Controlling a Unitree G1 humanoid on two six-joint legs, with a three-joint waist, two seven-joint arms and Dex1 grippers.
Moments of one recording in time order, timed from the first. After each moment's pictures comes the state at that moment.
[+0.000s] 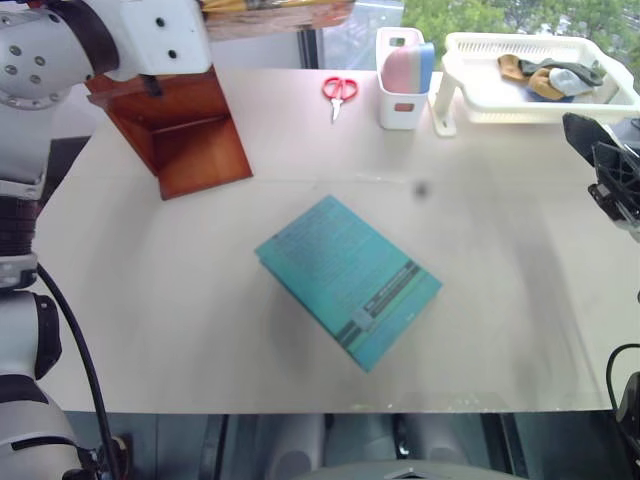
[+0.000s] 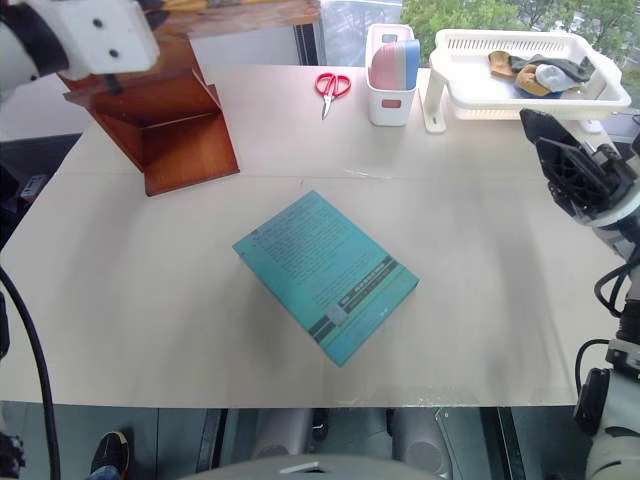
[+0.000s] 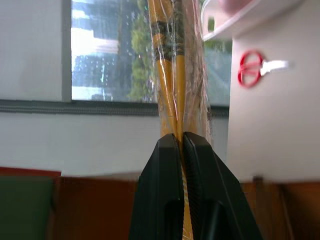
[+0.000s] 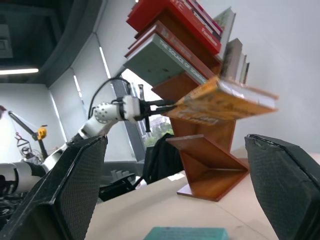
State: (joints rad) left arm -1.16 1.15 -0.24 0.34 0.28 -0.23 -0.75; right arm -0.57 -0.72 -0.46 0.22 1.12 0.66 1.31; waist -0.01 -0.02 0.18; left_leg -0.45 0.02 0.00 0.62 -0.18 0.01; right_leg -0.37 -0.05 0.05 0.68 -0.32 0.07
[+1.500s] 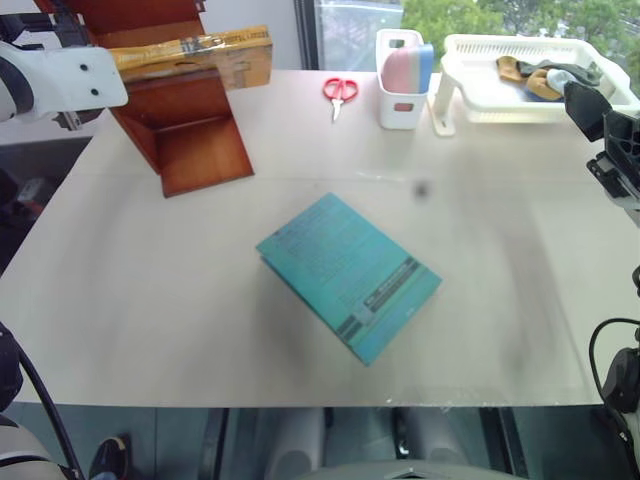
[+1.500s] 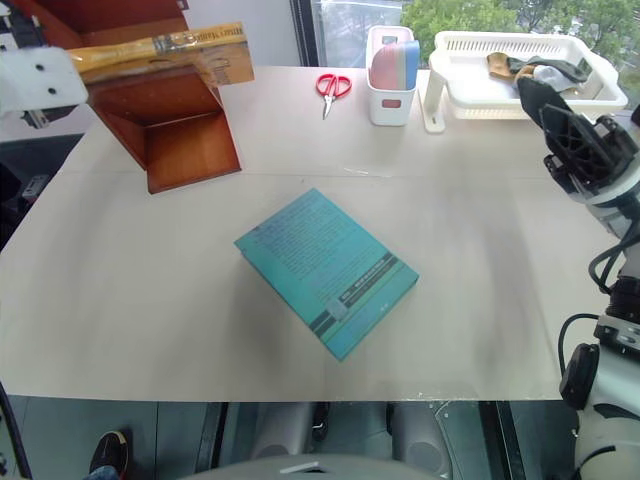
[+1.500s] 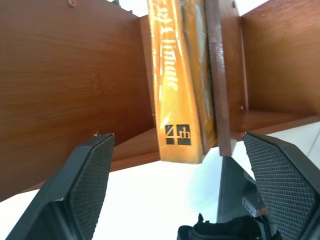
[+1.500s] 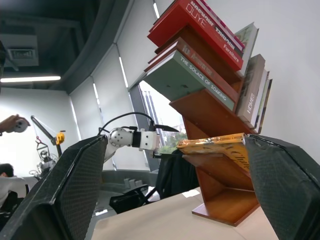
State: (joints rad) left arm -0.95 1.25 -0.07 0.40 0.38 -0.07 -0.81; right arm -0.69 -0.68 -0.47 0.24 1.09 0.71 1.31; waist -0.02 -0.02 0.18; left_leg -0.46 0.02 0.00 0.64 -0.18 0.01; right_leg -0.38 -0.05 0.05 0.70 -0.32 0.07
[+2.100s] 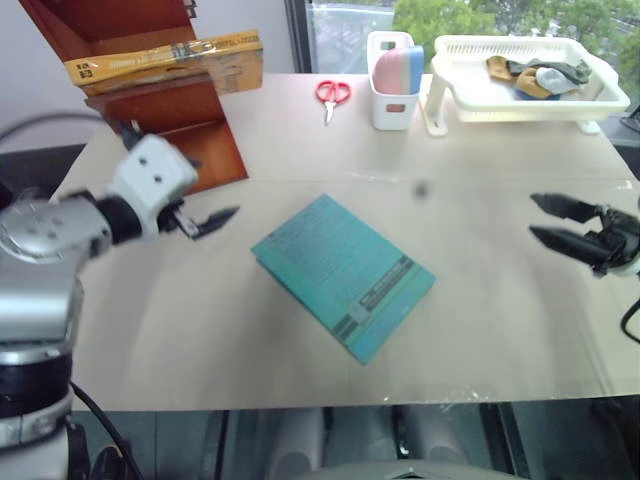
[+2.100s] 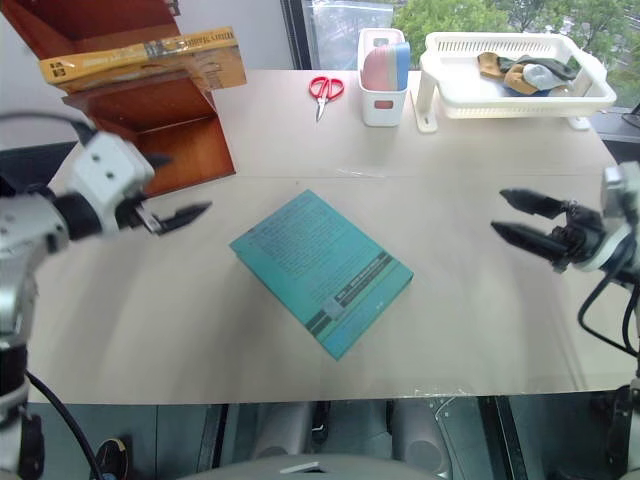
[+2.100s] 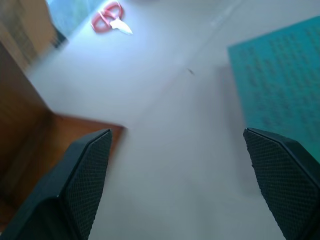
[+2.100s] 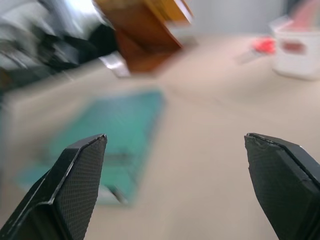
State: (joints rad) left arm -0.21 0.82 0.31 -0.37 -0.21 0.65 -0.84; right arm -0.30 -0.80 -0.35 0.21 0.64 0.35 1.34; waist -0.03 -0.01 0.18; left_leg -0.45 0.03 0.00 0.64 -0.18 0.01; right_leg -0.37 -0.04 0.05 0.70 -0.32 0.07
